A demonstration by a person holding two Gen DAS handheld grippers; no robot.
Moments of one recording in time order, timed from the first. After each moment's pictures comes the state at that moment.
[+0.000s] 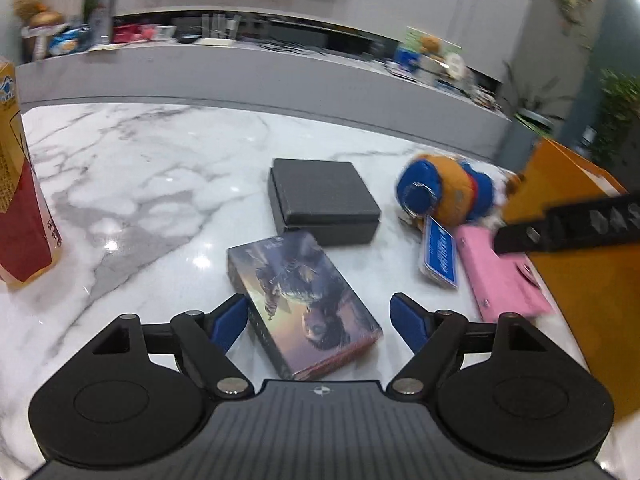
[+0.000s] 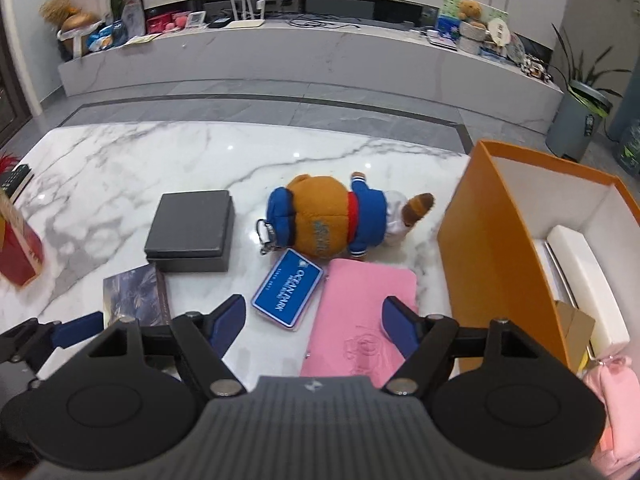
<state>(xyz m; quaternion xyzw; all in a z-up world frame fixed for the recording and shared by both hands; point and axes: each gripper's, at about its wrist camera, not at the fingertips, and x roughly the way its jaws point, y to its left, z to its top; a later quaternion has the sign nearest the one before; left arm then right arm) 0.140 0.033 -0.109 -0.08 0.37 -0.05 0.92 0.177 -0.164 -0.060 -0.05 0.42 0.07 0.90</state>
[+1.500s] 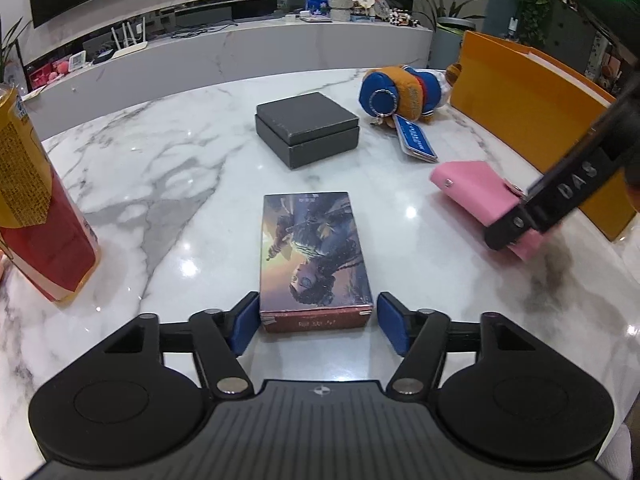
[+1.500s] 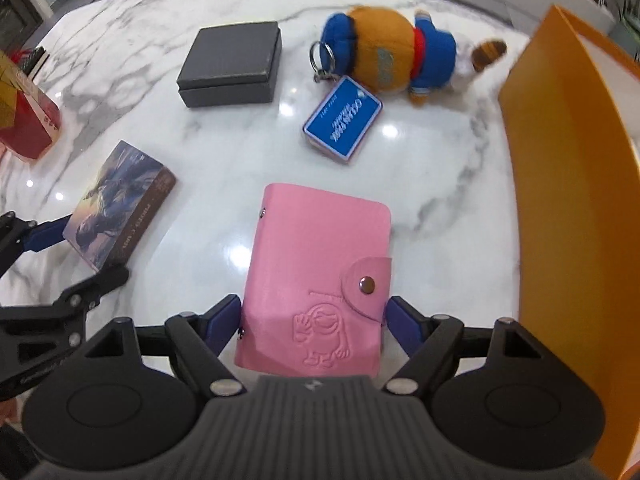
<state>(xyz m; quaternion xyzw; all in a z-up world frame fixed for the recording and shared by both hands) 0.089 0.078 -0.111 0.07 0.41 -0.18 0.89 0.160 -0.147 -0.104 -0.08 0.59 0.11 0.80</state>
